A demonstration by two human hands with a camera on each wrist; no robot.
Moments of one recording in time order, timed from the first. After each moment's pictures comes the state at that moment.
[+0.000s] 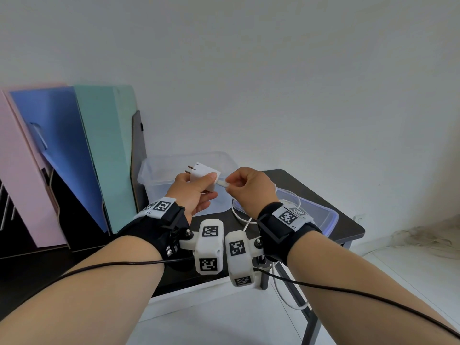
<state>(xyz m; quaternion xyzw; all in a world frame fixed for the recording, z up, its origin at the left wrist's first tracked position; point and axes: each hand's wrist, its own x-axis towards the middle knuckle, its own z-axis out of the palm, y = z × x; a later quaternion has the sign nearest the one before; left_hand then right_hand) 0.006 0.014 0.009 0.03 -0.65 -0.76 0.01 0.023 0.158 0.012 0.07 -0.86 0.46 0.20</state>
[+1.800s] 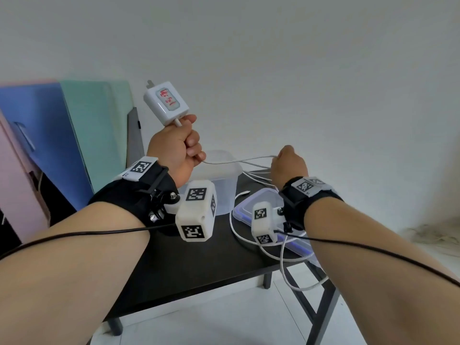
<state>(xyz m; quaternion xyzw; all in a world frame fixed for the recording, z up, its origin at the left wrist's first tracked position) -0.015 0.008 0.079 -0.08 -0.50 -0.86 0.07 -0.047 0.219 0.031 -0.12 -0.91 0.32 0.22</state>
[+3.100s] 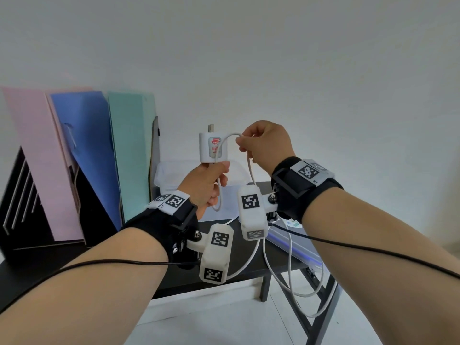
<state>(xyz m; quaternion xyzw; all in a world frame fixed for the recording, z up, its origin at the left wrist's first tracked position) 0.026 0.010 0.046 -0.08 -0.66 -0.75 0.02 0.018 0.142 0.110 0.09 -0.83 0.49 0.26</state>
